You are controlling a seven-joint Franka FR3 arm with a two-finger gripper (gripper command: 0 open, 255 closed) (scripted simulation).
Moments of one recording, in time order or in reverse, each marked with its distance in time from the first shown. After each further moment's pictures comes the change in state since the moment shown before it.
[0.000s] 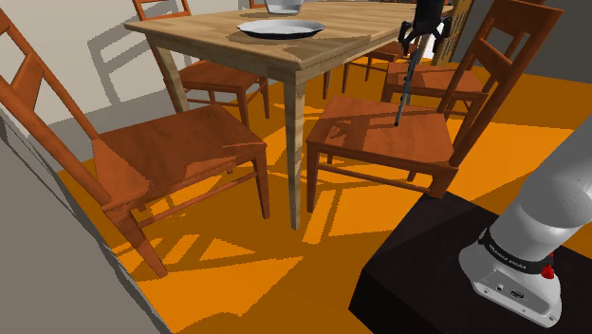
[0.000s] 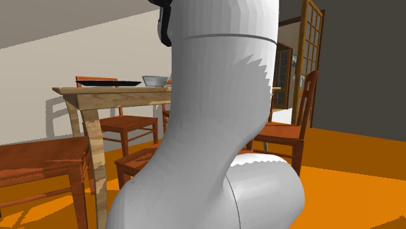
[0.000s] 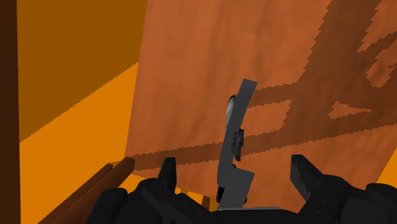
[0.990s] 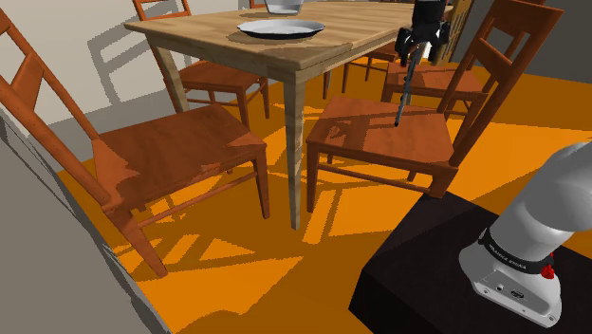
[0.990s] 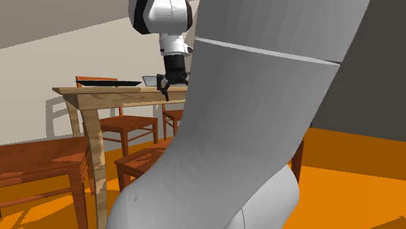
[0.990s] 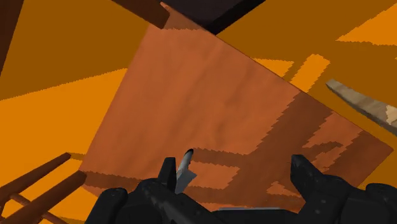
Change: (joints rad) arm 0.100 -0.288 0.109 -0.291 -0.016 -0.021 -0.089
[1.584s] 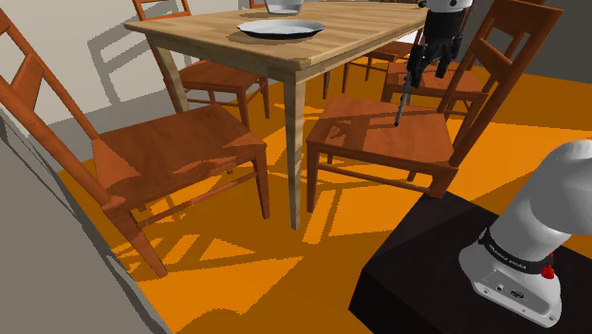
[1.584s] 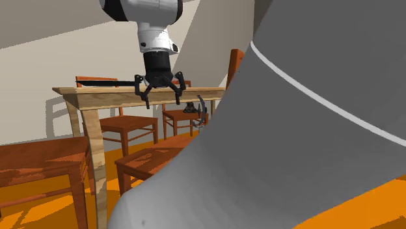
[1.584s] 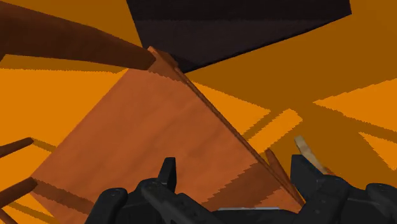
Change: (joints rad) arm 0.095 -0.290 0.082 -0.268 0.031 -0.044 -0.087
